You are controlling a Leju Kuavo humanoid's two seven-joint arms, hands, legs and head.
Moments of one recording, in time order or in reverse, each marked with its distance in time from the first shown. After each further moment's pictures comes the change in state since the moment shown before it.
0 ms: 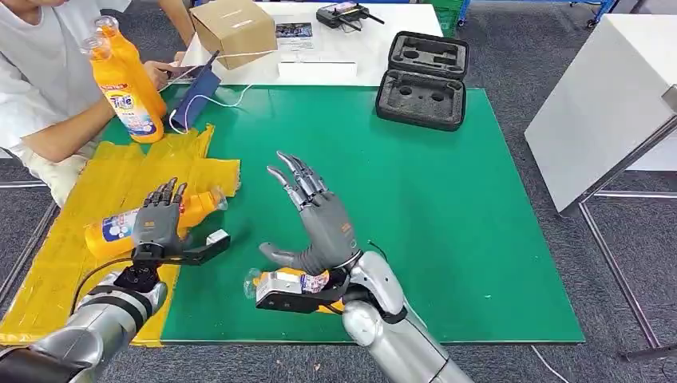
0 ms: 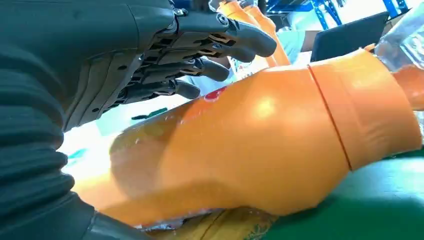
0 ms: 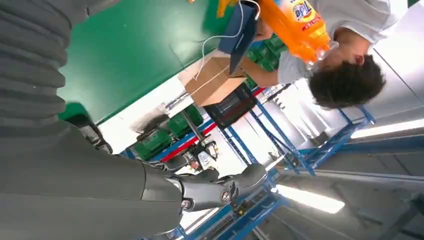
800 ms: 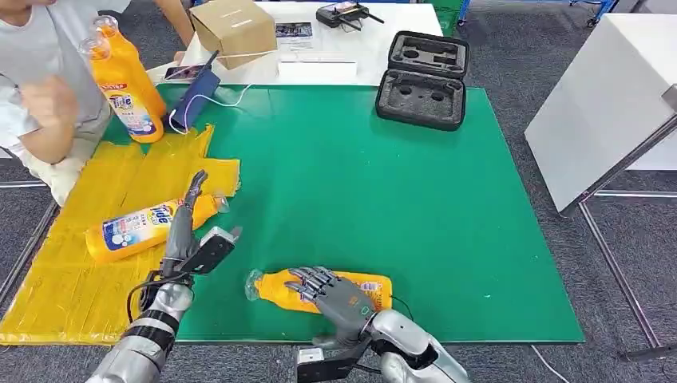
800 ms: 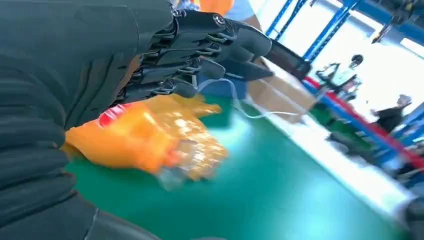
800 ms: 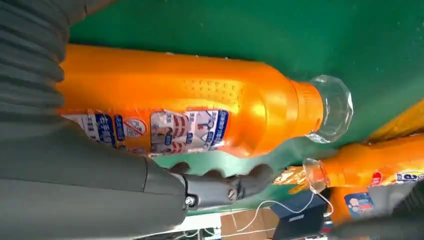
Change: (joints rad) left arm 0.302 -0.203 0.426 -0.542 0.784 -0.242 -0.897; right arm 0.161 -0.191 0.050 0.185 0.146 0.285 -0.032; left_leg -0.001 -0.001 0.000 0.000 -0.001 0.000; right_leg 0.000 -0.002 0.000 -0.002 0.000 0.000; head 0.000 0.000
